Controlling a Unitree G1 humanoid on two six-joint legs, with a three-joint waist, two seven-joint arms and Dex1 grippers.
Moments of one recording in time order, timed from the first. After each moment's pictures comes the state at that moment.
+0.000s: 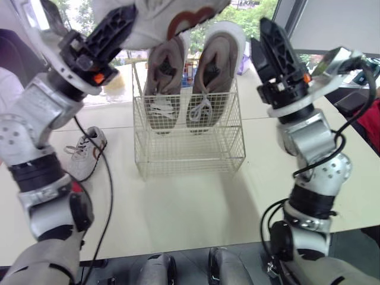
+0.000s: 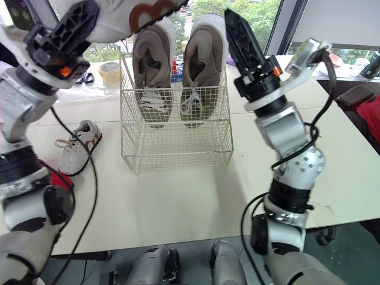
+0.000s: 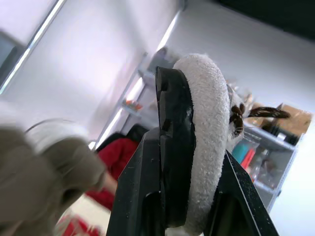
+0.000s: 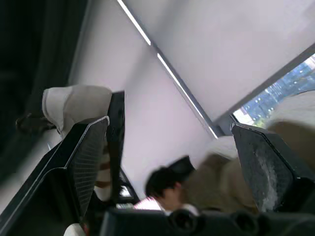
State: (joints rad) left arm -0.95 0.47 0.47 -0.04 -1.62 0.98 -0.28; right arm -0.74 -0.11 -0.34 -0.35 1.43 0.63 0.09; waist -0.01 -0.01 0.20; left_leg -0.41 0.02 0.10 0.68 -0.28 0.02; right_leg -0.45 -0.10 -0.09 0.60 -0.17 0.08
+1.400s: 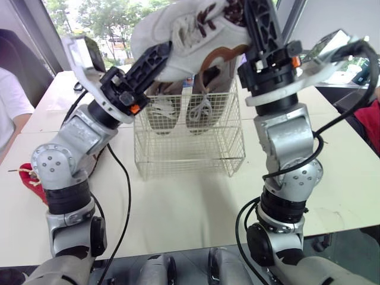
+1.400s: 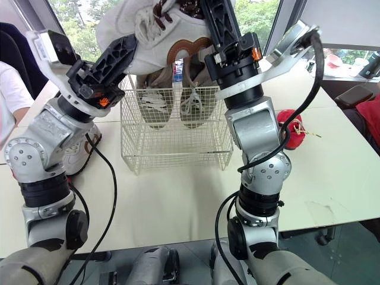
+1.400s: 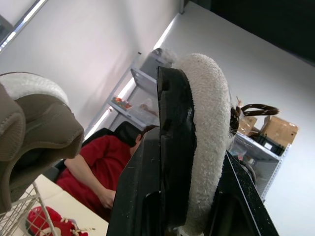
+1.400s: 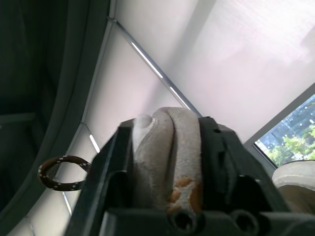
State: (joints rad) left arm -0.75 0.40 0.32 -0.24 -1.68 0.84 -0.21; right arm -0.79 0.01 -0.15 -0.45 1.35 0.40 -0.05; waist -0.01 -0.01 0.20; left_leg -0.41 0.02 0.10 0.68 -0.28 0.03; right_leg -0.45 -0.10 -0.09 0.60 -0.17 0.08
